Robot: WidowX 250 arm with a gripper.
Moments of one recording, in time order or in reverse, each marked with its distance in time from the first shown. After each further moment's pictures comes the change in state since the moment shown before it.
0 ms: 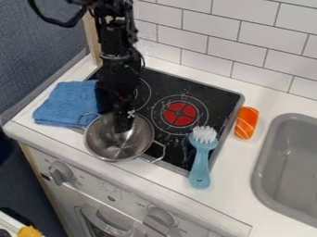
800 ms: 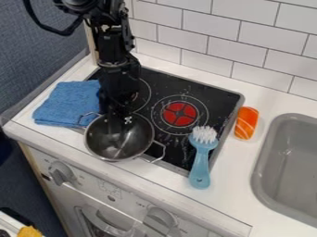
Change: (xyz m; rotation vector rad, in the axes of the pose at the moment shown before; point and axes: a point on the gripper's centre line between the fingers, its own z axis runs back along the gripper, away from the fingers) arm -0.001 -0.001 -0.009 -0.031 -0.026 -0.059
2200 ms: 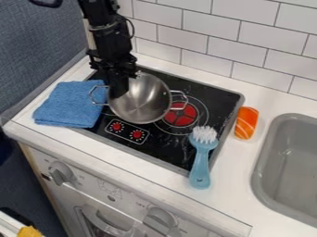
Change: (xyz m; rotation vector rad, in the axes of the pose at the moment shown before) arm 0.024 0.037 0.040 -0.060 -0.187 0.446
